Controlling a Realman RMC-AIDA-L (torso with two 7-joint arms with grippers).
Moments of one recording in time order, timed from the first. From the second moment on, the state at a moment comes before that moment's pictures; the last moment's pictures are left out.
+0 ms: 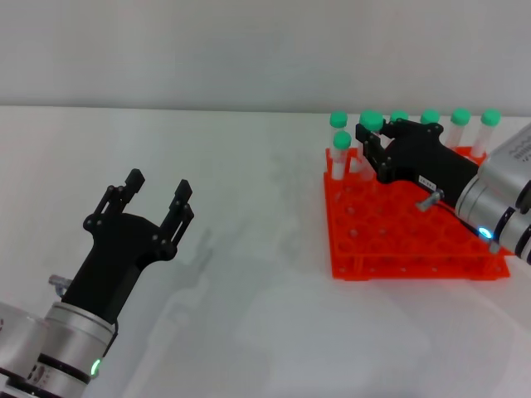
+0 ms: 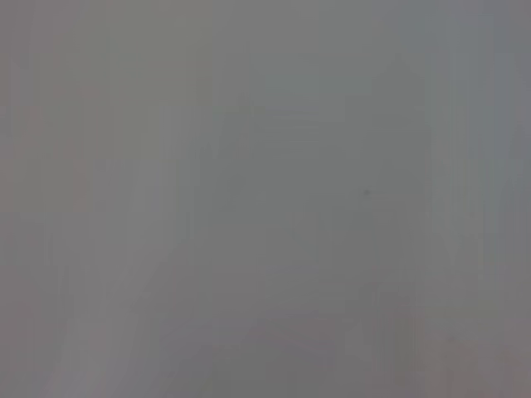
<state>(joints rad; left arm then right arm) -0.25 -2.09 2.54 0.41 -0.85 1.31 -0.08 0.70 2.03 -2.10 -0.31 0.15 -0.87 0.44</state>
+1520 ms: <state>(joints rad) -0.25 -2.09 2.54 0.40 -0.86 1.32 -0.11 0.64 2.02 -2.12 -0.35 0.14 -0.87 0.41</state>
